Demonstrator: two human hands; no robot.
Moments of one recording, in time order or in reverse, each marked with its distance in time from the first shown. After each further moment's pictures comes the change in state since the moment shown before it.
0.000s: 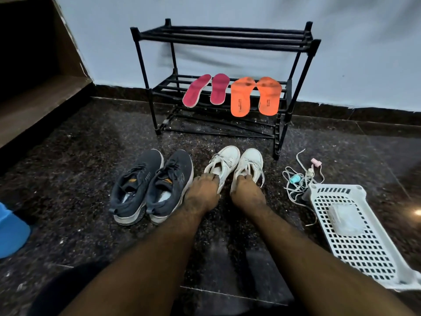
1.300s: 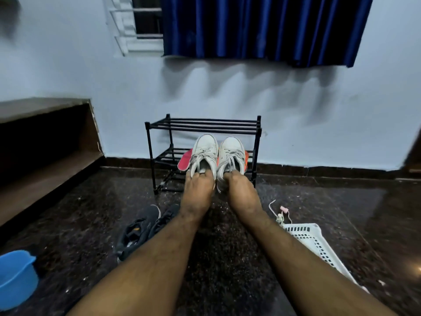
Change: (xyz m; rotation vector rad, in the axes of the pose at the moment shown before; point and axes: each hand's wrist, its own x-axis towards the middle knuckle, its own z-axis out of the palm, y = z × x) left_hand -0.070 0.063 -0.190 0.074 0.621 -0.014; right_hand -0.120 -0.053 -0.192 0.064 0.524 -0.362
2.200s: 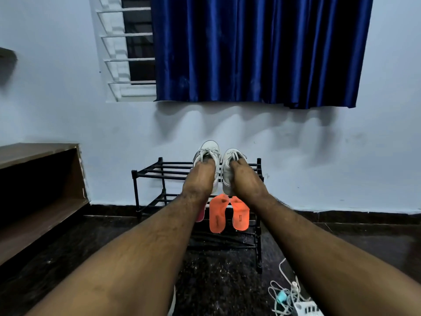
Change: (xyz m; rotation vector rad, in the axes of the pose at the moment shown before) left_hand 0.207 0.000 -0.037 -1.097 -0.082 -0.385; right_hand 0.215 0.048 -0.039 -0.068 0.053 -0.068
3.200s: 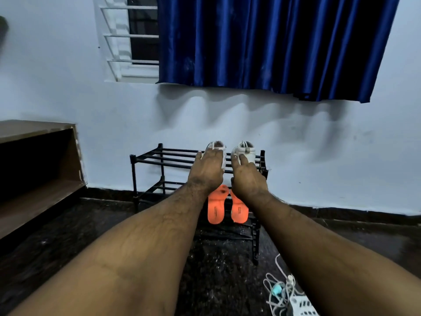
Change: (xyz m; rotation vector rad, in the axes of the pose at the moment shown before) left_hand 0.038 -0.037 0.014 1.044 0.023 0.495; right_hand -0.002 0.001 0.032 -0.287 -0.054 0.069
